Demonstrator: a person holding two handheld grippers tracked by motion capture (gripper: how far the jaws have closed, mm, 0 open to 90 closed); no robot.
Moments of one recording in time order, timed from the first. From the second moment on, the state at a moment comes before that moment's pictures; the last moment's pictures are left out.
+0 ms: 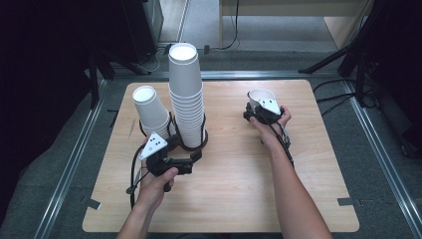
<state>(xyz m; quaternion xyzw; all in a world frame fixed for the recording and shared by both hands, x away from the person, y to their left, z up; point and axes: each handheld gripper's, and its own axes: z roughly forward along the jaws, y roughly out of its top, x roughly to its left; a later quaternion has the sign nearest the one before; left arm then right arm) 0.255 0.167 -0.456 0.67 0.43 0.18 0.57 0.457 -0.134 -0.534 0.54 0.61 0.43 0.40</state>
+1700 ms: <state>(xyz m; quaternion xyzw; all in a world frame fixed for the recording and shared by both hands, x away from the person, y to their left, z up) 0.260 0.164 -0.459 0.67 0.44 0.18 0.57 0.390 -0.156 -0.482 0.46 0.62 0.52 0.36</state>
